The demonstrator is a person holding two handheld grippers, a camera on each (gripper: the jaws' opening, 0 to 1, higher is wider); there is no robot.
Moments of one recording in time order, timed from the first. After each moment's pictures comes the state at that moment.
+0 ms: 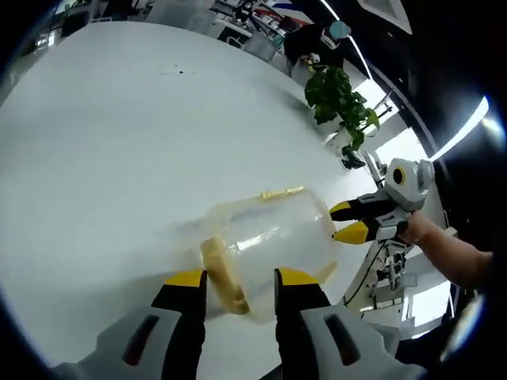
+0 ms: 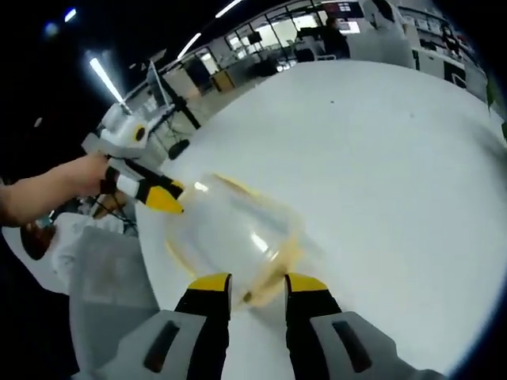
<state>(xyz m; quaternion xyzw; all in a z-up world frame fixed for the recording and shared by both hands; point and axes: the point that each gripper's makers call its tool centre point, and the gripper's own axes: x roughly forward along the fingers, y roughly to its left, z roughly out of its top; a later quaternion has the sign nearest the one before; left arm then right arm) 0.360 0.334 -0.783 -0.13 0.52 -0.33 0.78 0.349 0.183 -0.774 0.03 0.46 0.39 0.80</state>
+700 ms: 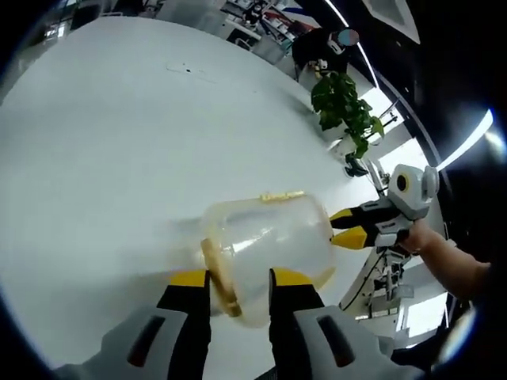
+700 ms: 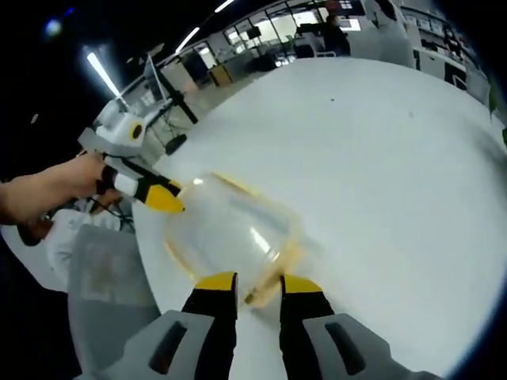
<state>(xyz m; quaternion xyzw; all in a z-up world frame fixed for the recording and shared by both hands) 0.359 0.330 -0.785 -0.14 0.53 -0.30 0.78 0.350 0.186 -0.773 0.02 0.47 0.38 0.80</state>
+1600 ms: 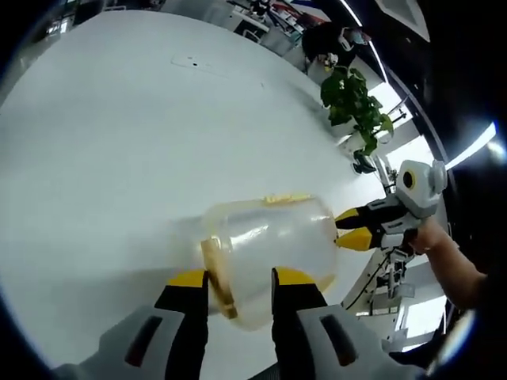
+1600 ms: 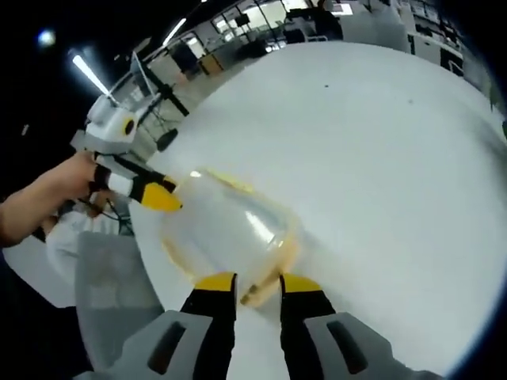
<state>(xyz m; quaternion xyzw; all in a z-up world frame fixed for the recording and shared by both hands) 0.370 0.335 -0.784 -0.14 0.56 -0.29 0.77 0.358 0.189 -0.779 0.04 0.52 0.36 0.77</state>
